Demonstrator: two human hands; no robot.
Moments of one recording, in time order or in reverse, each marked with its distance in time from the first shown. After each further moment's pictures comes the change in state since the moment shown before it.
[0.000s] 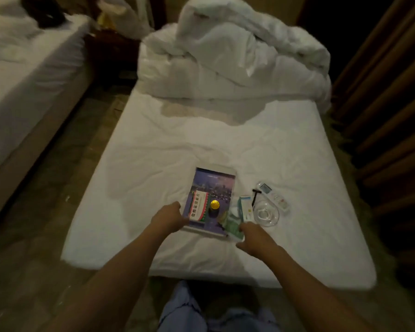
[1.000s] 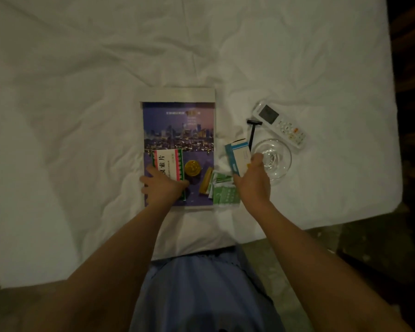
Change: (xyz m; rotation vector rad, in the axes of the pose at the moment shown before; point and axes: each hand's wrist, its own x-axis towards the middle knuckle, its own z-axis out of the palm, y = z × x) left_hand 0.227 0.039 0.129 -0.214 -0.056 -0.450; right_hand 0.204 0.073 0.059 0.583 0.333 0.549
